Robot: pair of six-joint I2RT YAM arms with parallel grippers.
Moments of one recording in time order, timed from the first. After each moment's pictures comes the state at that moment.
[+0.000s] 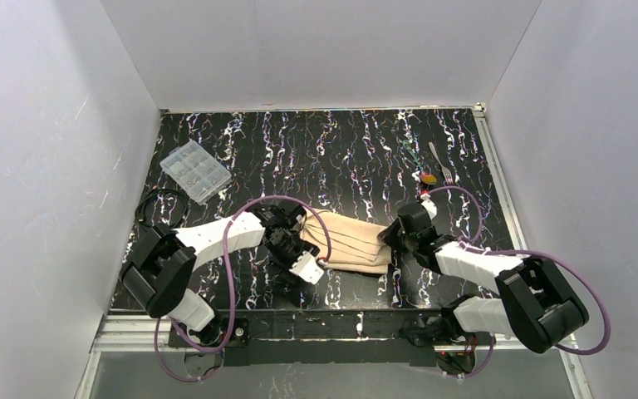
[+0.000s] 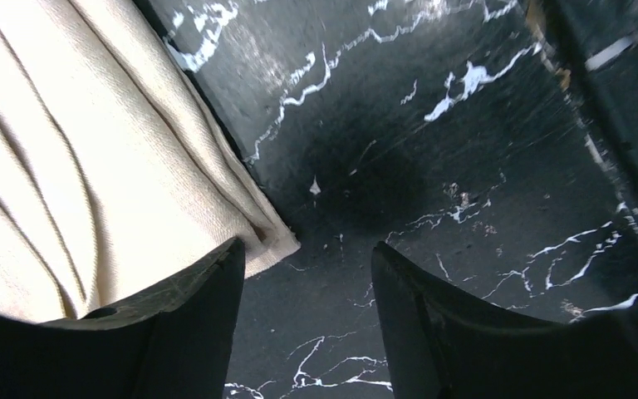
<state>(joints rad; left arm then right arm) -0.76 1.52 0.88 -0.78 0.49 1.46 0.54 1.25 0.38 0.10 0.13 1.00</state>
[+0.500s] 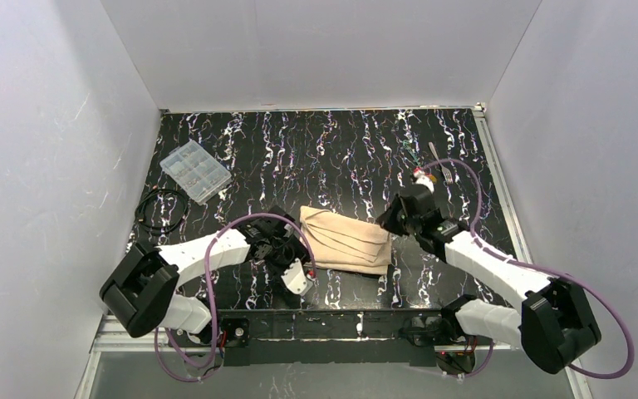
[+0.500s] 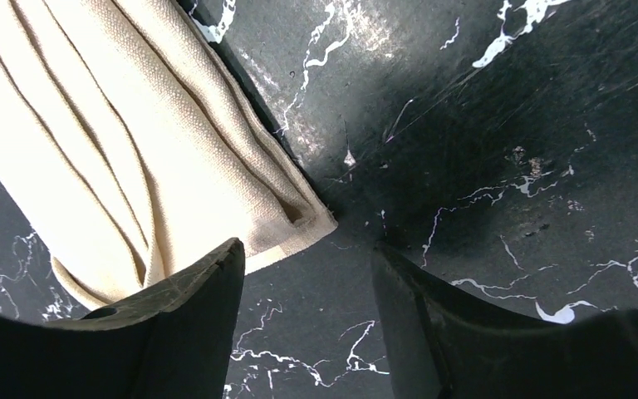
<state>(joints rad) -0.75 1.37 0.67 -0.51 0.40 1.63 0.57 1.12 0.56 -0.18 0.10 0.84</state>
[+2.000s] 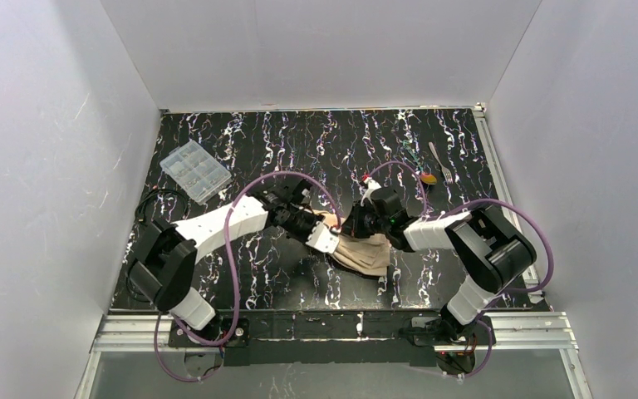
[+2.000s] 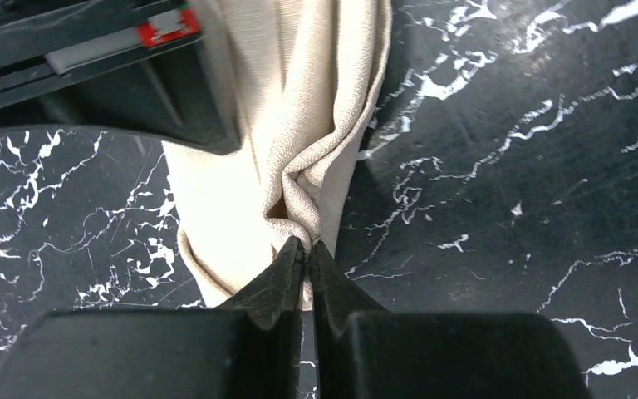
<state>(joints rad) -0.73 1.54 1.00 -0.60 0.51 1.40 0.63 1.66 0.61 0.41 -0.30 0.60</state>
